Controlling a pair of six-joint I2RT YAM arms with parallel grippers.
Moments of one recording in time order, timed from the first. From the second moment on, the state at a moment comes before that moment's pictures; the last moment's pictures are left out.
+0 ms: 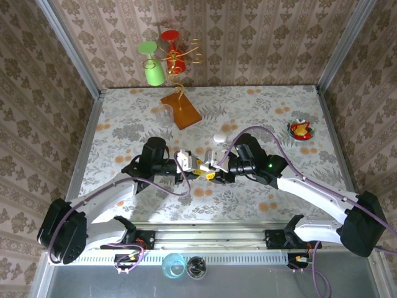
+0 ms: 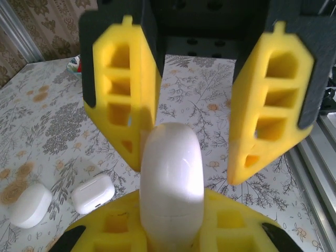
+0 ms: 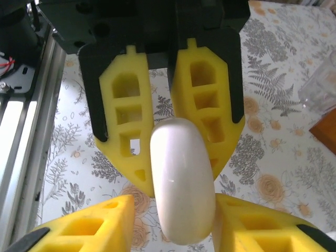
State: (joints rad) left arm -0.66 1.16 0.62 0.07 0.83 0.56; right arm 0.72 1.21 0.86 -0.29 -0.44 -0.57
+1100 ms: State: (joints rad) left arm -0.63 0.98 0.43 0.12 0.54 0.52; right arm 0.52 1.46 0.75 -0.12 -0.37 0.40
